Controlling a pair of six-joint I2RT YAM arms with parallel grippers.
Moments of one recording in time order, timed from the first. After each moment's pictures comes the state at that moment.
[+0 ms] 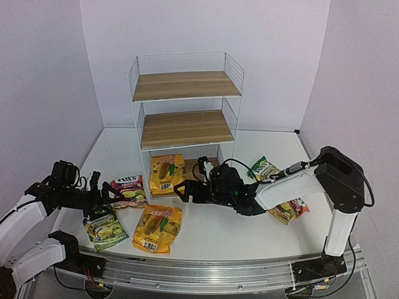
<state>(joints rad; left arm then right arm) -0.18 0.69 0.46 -0.65 0.65 -0.66 1.03 1.91 1.01 0.47 0.05 0.77</state>
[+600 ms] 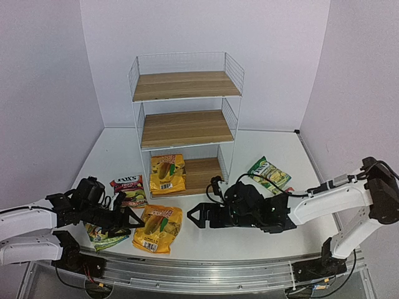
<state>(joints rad) -0.62 0.83 0.30 -0.35 0.54 -0.86 1.21 1.57 0.79 0.17 0.13 0.91</state>
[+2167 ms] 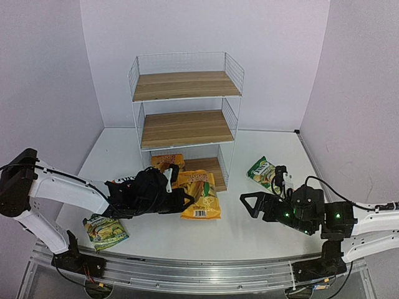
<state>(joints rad) -1.11 1.51 0.73 0.25 -0.08 -0.94 1.21 0.85 0.46 -0.04 0.46 0.90</state>
